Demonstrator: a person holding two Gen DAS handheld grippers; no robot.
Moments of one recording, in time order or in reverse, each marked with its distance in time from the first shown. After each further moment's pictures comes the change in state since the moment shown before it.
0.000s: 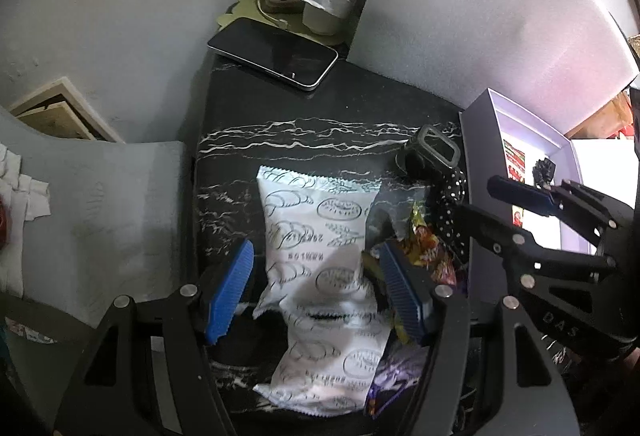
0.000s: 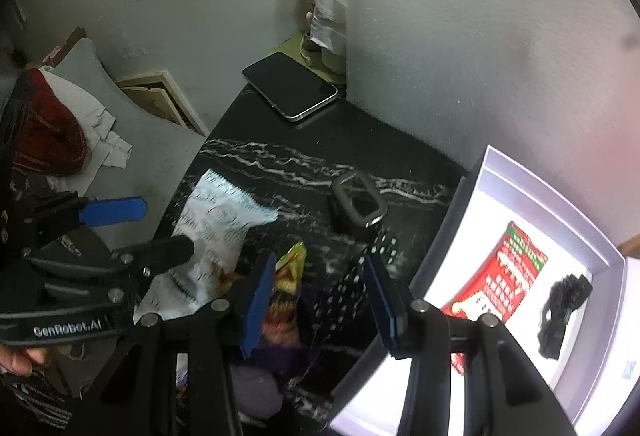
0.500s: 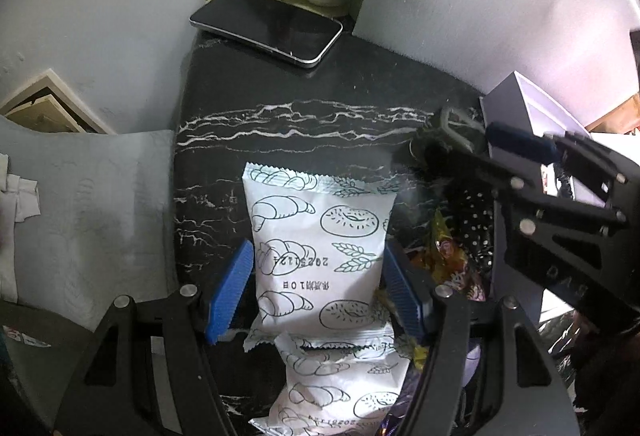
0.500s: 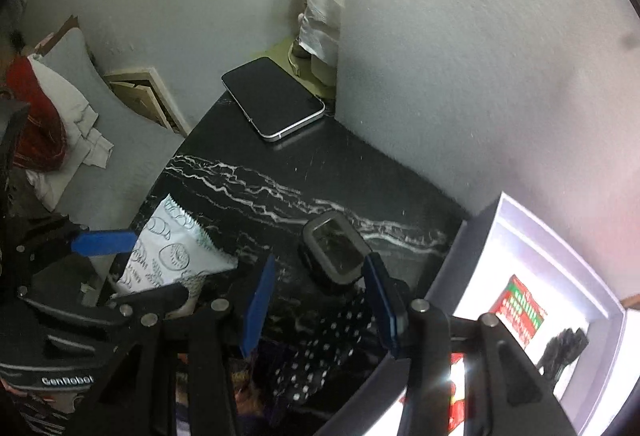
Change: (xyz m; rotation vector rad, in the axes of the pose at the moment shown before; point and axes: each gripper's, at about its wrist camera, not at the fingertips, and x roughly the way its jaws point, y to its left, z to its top) left arm 0.046 0.001 0.008 0.001 0.064 0.002; right arm 0.035 -0.005 0.025 -0.081 -0.029 -0.055
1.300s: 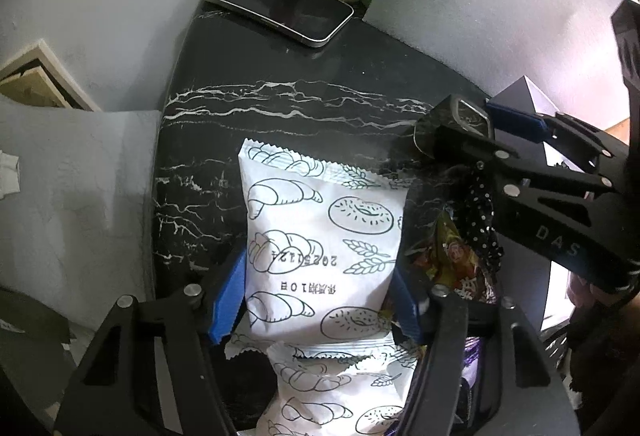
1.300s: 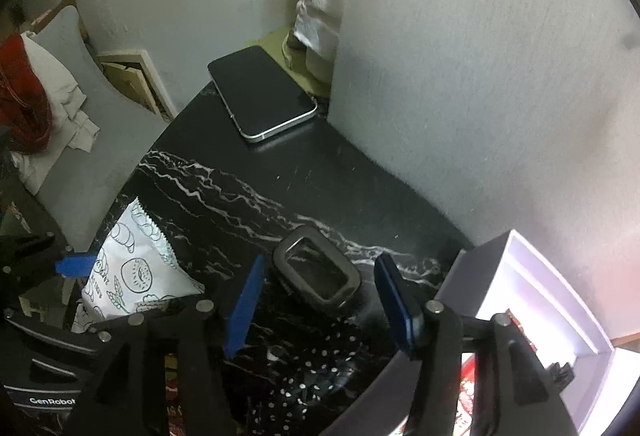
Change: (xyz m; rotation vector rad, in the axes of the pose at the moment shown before) left arm 0.016 0.005 -0.006 -0.069 0.010 -0.062; right arm 0.024 -0.005 0.011 -0.034 0.054 -0.003
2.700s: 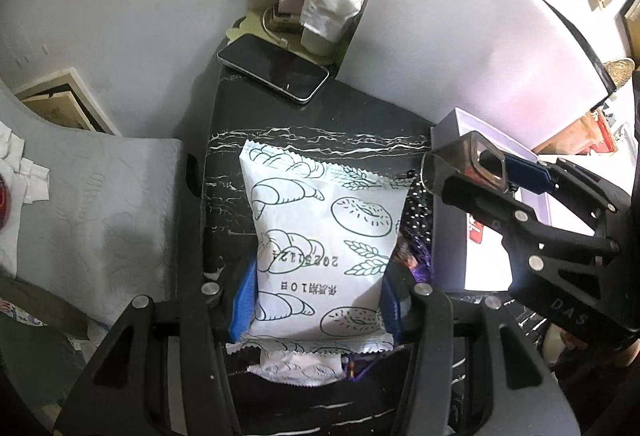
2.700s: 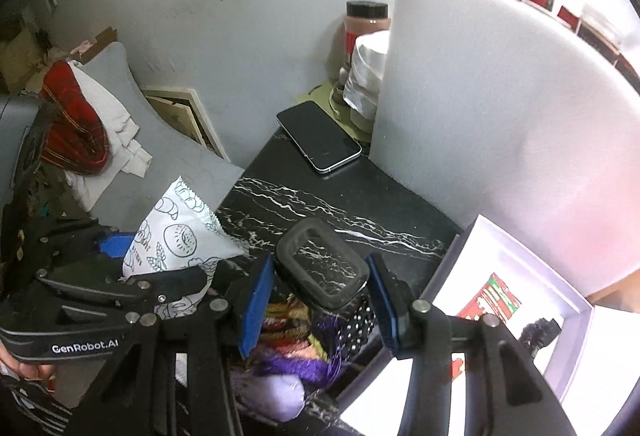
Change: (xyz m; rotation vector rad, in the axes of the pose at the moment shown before) left arm -0.121 -0.014 -0.026 0.008 -0.122 0.005; right arm -0.133 0.035 -0.026 0.010 -0.143 0.080
